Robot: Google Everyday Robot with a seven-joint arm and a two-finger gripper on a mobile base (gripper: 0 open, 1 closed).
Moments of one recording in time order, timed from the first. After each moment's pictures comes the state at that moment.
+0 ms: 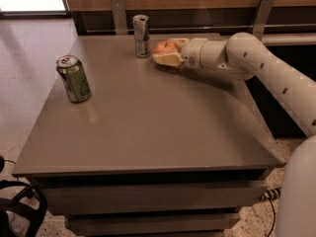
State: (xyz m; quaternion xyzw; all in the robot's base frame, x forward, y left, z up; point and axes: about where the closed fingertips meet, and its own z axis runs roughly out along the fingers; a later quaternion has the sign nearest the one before) arm 0.787 -0.041 0.847 -0.40 0.67 0.25 0.57
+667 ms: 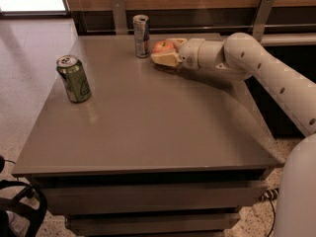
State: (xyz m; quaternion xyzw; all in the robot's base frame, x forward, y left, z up) arm 0.787 -0.035 0.846 -0.40 0.67 0.25 0.57
